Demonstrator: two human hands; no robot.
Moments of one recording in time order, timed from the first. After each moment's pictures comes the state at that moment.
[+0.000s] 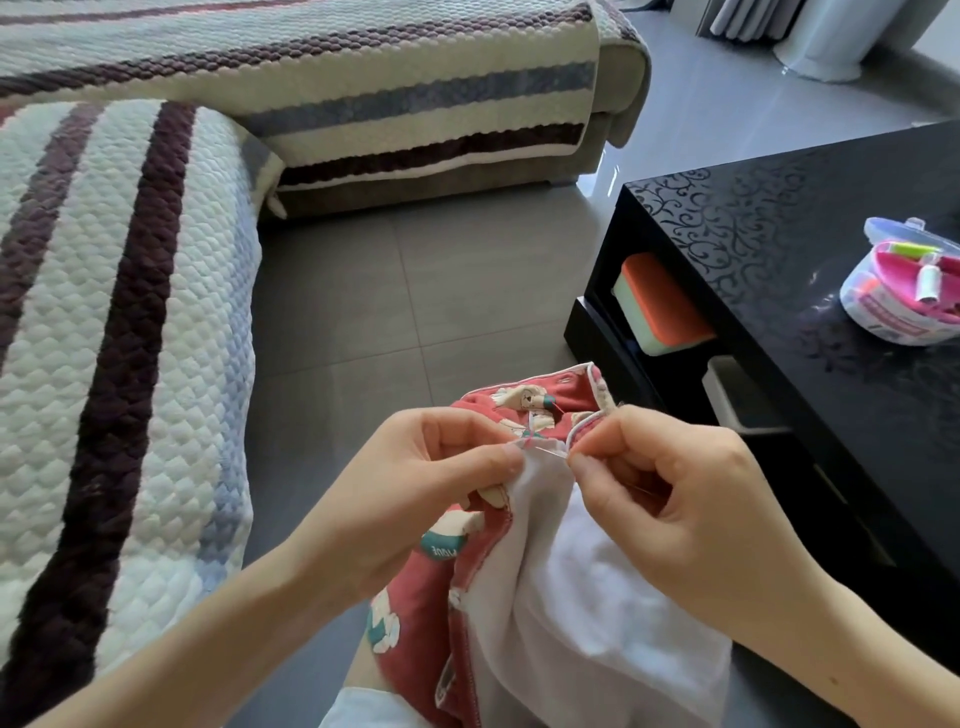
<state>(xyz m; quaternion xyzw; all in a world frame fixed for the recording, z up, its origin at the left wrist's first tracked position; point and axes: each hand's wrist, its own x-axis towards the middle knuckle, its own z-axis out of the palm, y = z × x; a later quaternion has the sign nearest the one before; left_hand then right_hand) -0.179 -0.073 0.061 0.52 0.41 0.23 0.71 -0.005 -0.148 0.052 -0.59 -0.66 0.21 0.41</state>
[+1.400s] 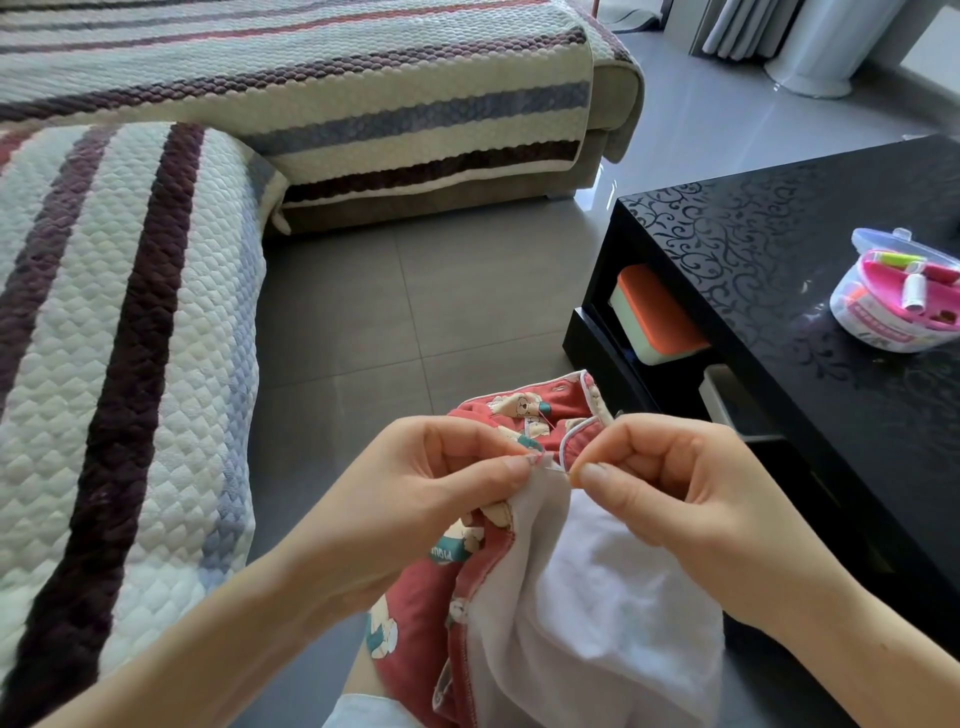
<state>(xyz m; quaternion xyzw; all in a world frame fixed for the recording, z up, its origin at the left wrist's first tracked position) -0.177 -0.084 0.080 0.54 0.38 0.23 0.72 -0.001 -0.155 0.071 -0.55 -0.52 0.47 0.46</state>
